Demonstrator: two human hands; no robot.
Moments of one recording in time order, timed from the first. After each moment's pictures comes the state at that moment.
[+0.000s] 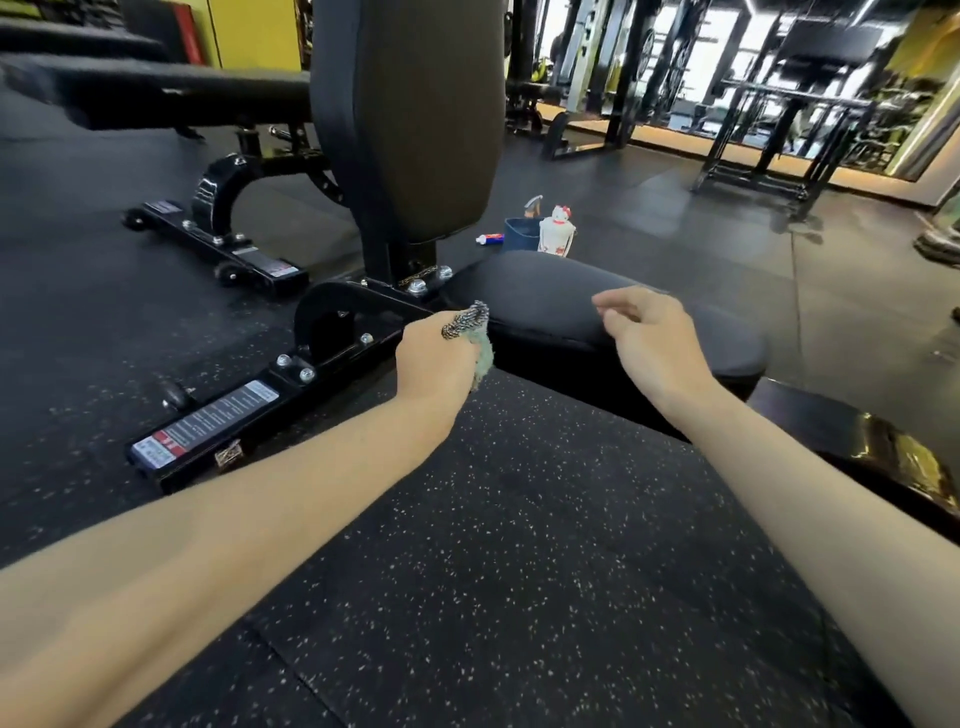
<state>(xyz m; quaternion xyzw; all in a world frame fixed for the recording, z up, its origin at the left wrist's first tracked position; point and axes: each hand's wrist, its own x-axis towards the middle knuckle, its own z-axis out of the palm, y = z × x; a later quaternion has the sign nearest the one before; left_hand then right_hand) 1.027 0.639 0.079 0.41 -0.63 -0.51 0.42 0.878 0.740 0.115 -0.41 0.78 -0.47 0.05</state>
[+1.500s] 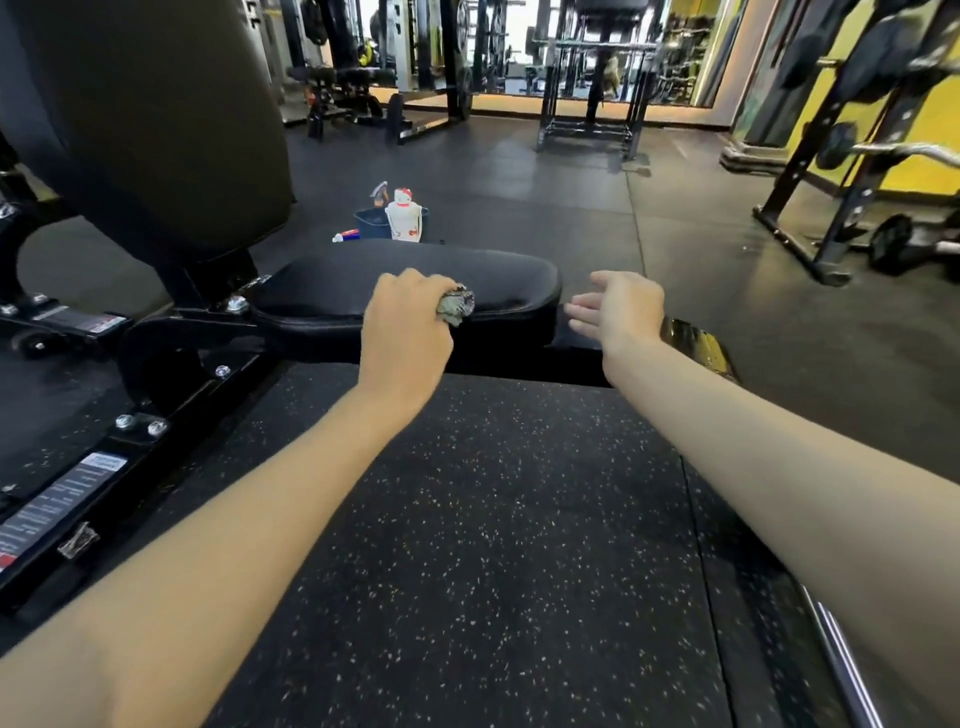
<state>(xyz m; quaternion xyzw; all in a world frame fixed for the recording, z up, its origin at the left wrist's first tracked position) 0.942 0.711 0.095 0.22 -0.88 -0.12 0.41 0.808 0.842 0.113 -0.01 0.66 -0.75 0.08</state>
